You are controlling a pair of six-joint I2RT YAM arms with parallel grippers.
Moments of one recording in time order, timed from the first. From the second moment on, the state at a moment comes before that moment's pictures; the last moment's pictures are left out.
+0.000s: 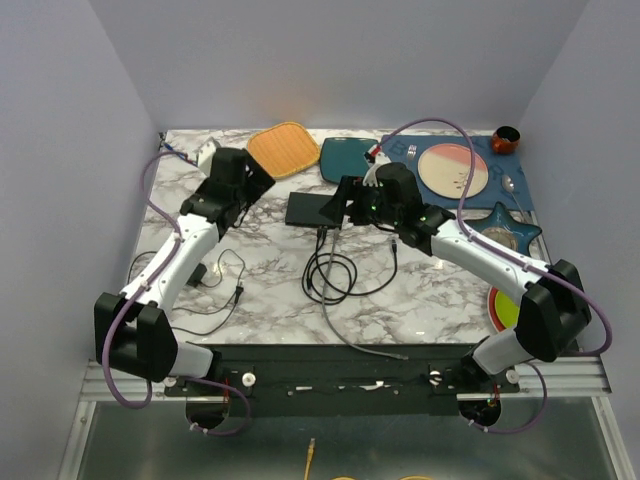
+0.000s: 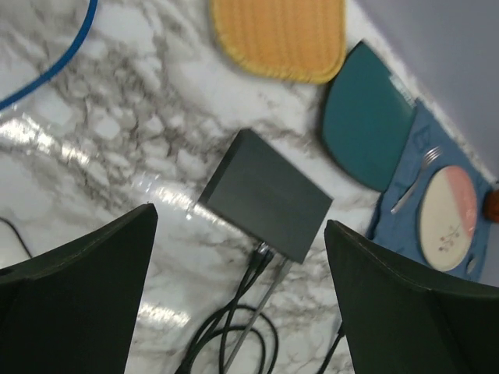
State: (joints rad) left arm -0.29 1.37 1.15 -0.40 -0.23 -0.91; right arm 0.67 1.50 1.14 -0.05 -0.12 0.60
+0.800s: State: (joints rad) left arm -0.34 1.44 0.58 0.33 0.11 -1.11; right arm 0.46 1.94 1.21 0.22 -0.49 0.80
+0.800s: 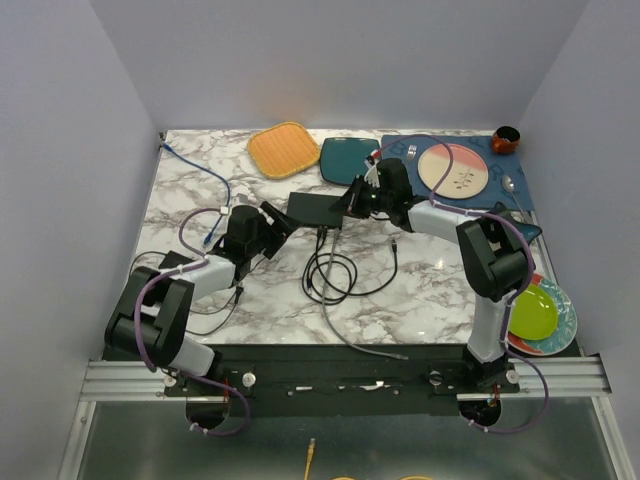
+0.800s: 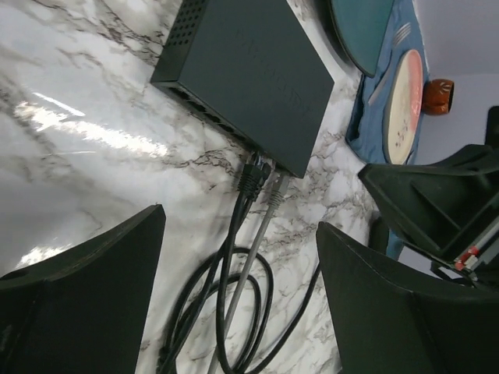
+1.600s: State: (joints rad) left arm -0.35 1.80 0.62 0.82 0.27 -1.31; right arm 0.46 2.13 1.39 0.02 -0.50 0.73
